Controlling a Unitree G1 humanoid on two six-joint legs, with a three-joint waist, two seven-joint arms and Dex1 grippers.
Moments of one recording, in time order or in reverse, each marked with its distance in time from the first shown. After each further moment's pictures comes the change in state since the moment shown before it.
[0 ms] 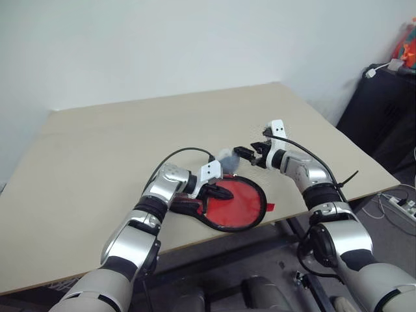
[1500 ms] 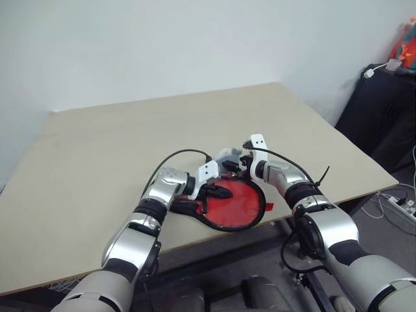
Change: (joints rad) left arm 0.020 -0.013 0.037 0.032 -0.005 -0.030 0.041; right arm -0.104 0.096 0.010 0.333 -0.080 -0.158 -0.059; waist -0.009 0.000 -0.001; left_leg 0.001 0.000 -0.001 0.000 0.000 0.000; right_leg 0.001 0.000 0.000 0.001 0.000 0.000
